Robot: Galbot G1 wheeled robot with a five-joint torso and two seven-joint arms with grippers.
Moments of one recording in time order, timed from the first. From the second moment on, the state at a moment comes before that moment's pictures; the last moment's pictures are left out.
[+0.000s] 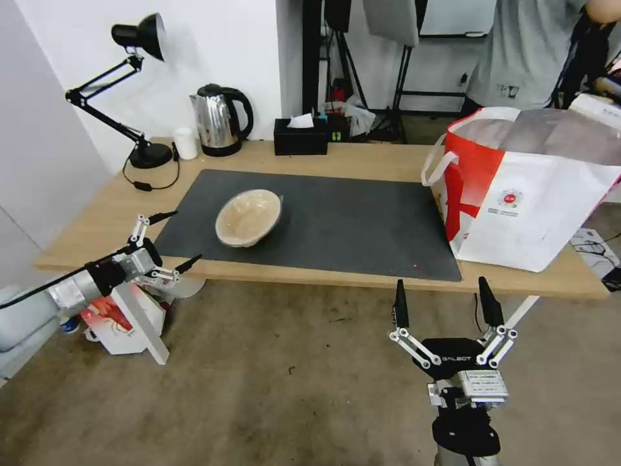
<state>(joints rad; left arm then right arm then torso) 1.27 -0.26 -0.38 -1.73 -0.30 -0.55 0.23 -1.87 1.20 0.17 2.34 -0.41 0.55 0.62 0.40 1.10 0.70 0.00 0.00</state>
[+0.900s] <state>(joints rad) 1.09 -0.30 -0.28 -1.65 -0.26 -0.53 0.31 -1.87 1.20 0.17 2.34 -0.41 0.55 0.62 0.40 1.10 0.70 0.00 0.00</state>
